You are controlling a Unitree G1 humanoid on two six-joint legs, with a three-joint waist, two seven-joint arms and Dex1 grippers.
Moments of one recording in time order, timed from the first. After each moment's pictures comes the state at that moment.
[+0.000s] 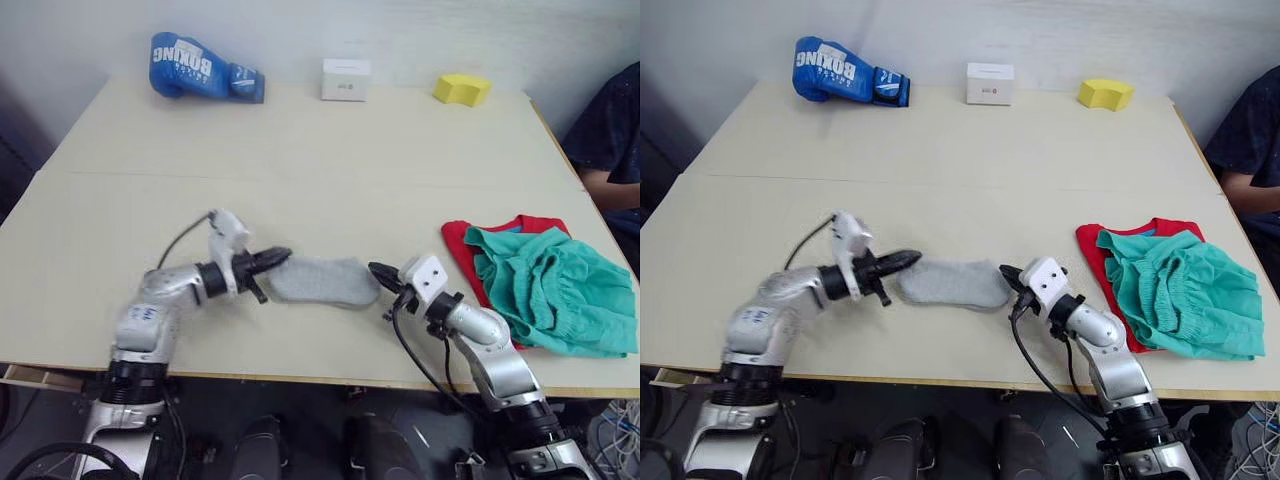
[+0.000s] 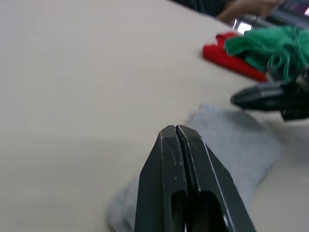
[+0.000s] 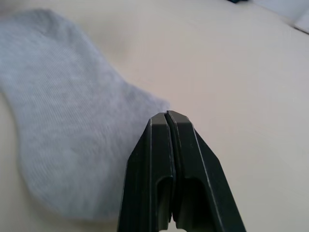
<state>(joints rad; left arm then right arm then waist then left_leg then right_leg) -0.48 0.49 0.13 -0.06 -0.49 0.66 -0.76 -0.29 -0.38 0.15 -0.01 0.15 0.02 0.64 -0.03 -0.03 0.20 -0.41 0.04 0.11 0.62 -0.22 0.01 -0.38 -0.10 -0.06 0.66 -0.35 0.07</state>
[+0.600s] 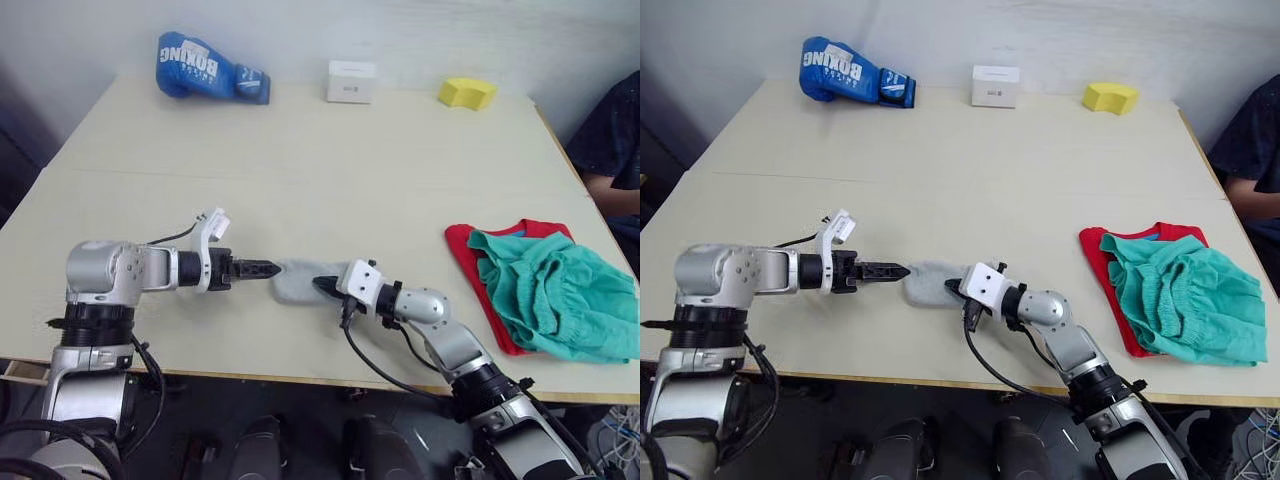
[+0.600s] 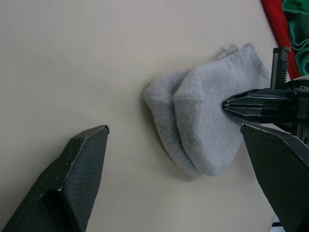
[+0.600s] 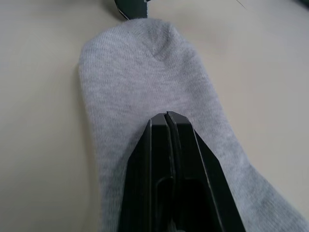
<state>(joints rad) -0.72 0.61 0.09 0.17 -0.60 1.45 -0.65 -0.44 -0.32 0.34 0.19 -0.02 -0.09 0.73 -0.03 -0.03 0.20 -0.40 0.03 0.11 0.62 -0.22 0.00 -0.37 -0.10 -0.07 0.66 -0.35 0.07</state>
